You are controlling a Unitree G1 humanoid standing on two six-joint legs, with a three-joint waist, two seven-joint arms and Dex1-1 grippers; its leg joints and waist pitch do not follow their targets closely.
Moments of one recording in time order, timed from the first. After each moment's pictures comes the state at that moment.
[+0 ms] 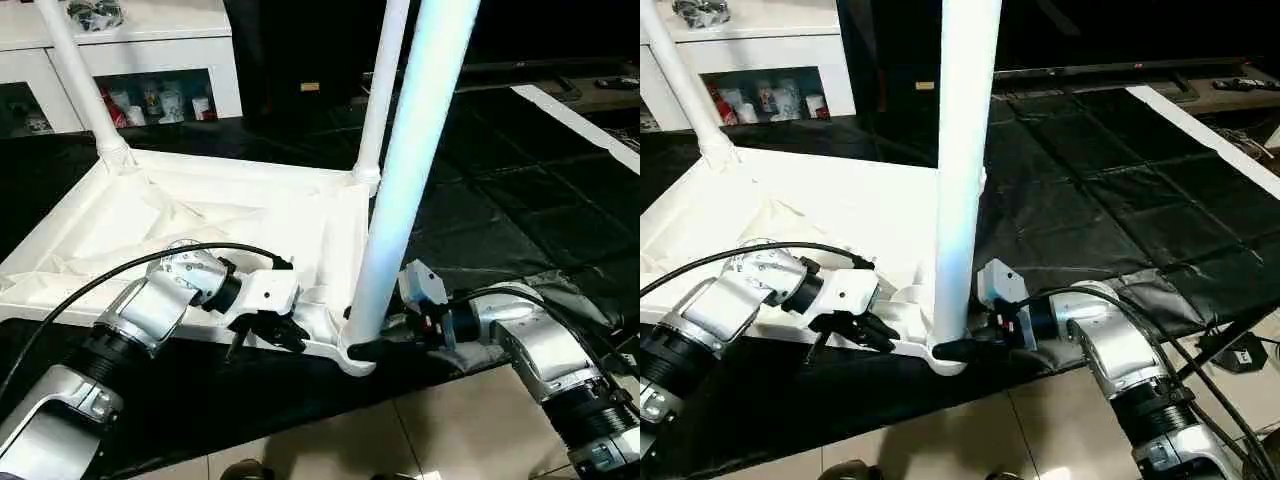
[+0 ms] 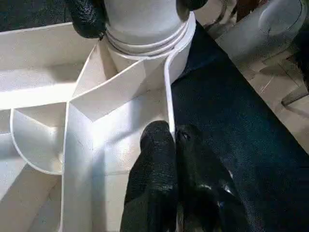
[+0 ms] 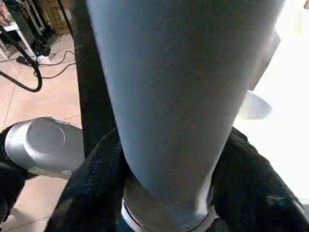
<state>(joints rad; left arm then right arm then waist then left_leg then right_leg) -0.60 0.54 -0.46 0.37 0.03 0.01 -1.46 -0.40 -0.45 0.30 0.28 0.24 0.16 1.31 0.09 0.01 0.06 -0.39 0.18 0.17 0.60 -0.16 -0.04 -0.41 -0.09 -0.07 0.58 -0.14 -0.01</state>
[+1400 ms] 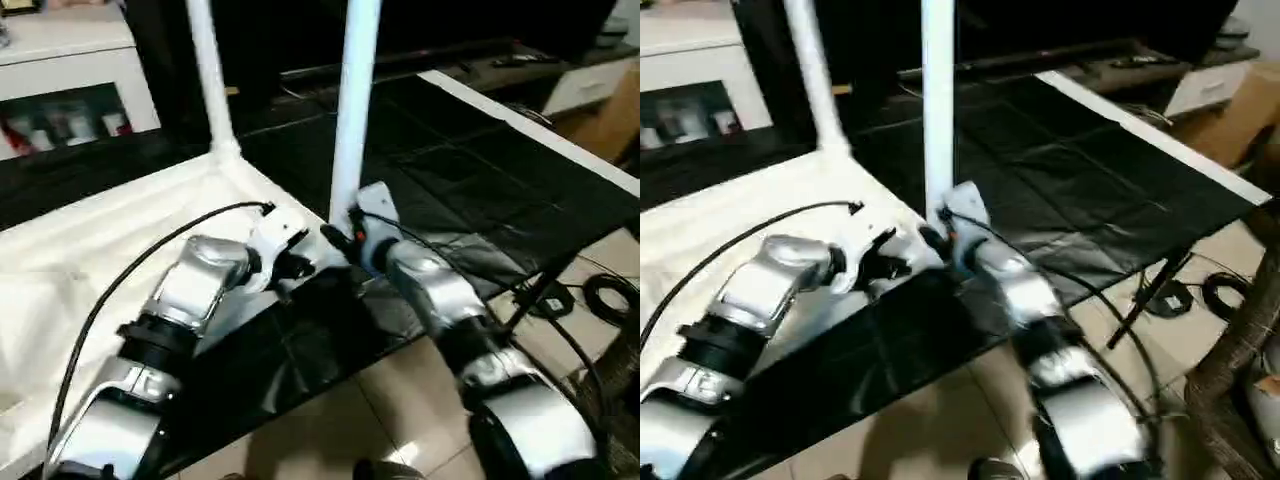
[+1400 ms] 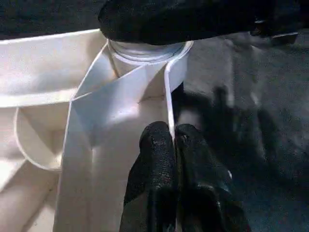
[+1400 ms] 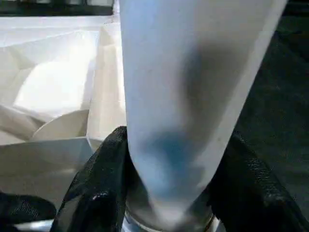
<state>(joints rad) -0.65 0.28 -0.23 0.36 0.07 0.64 -0.82 -0.78 -0.01 0.12 0.87 0.10 0.14 0.29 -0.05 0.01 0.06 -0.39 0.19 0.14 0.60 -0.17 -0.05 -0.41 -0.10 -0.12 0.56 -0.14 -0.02</state>
